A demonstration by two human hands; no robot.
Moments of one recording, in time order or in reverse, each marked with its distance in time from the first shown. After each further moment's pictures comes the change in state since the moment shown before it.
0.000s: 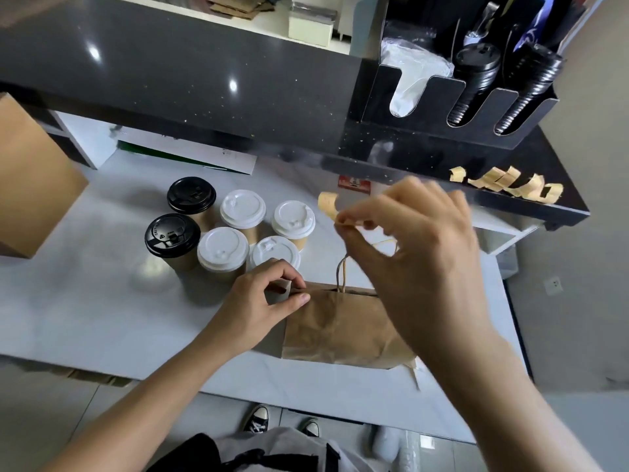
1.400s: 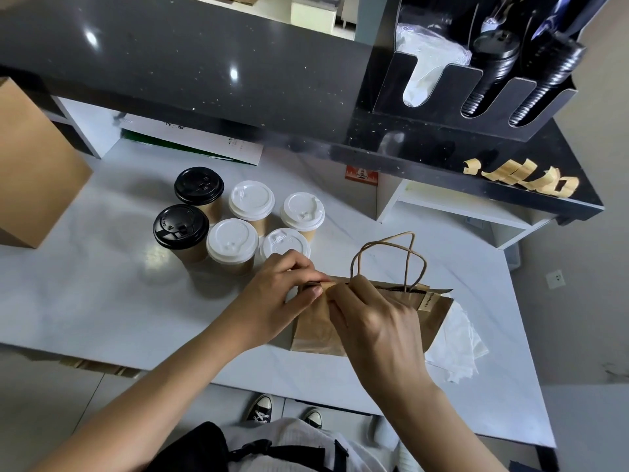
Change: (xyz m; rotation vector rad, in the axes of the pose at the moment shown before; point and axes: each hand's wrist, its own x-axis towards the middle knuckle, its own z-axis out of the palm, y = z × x) left_hand 0.001 0.005 -0.005 0.301 -0.160 0.014; right_hand -0.089 0.003 0.077 -0.210 -0.259 0.051
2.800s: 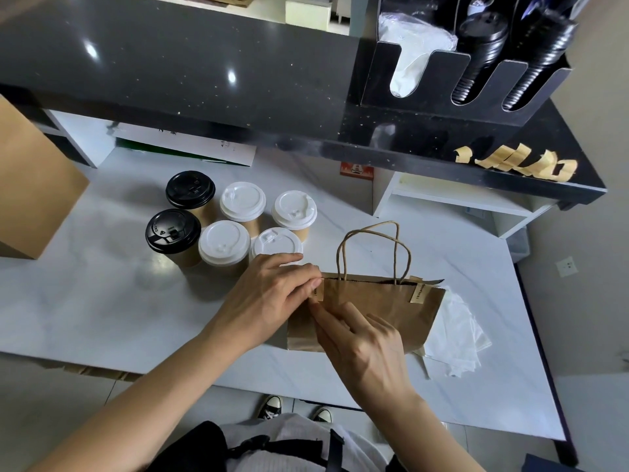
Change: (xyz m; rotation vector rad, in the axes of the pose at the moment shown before) left_hand 0.008 0.006 0.008 0.295 0.110 0.153; right_hand -0.043 0.025 0.055 0.112 0.140 -0.134
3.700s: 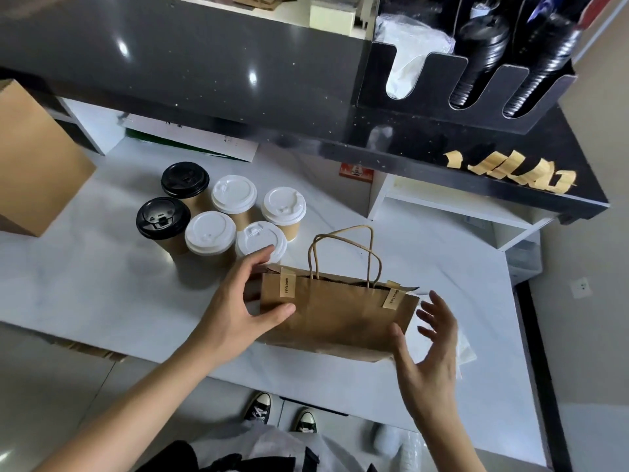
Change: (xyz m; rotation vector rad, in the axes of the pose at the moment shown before) left_hand -0.035 0.020 0.026 -0.491 0.127 -0.494; right_hand -0.067 0.092 -0.028 0.601 0.140 0.785
